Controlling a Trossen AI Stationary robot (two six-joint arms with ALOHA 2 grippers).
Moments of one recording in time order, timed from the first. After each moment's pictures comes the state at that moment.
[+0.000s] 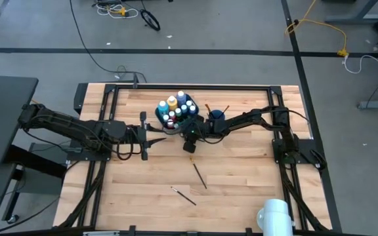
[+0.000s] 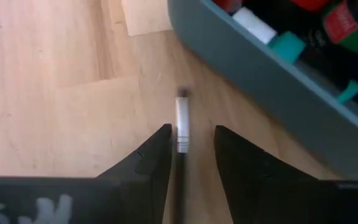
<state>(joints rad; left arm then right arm) -0.19 0.92 0.60 0.12 -0.36 0.27 -0.12 2.09 1.20 0.05 0.16 0.04</state>
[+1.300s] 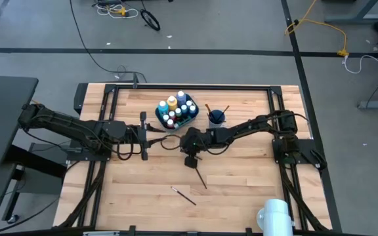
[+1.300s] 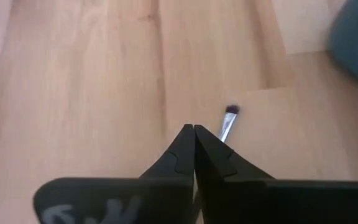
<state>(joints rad) -0.19 0.92 0.60 0.12 -0.36 0.27 0.01 2.02 1.20 0.02 0.00 0.12</state>
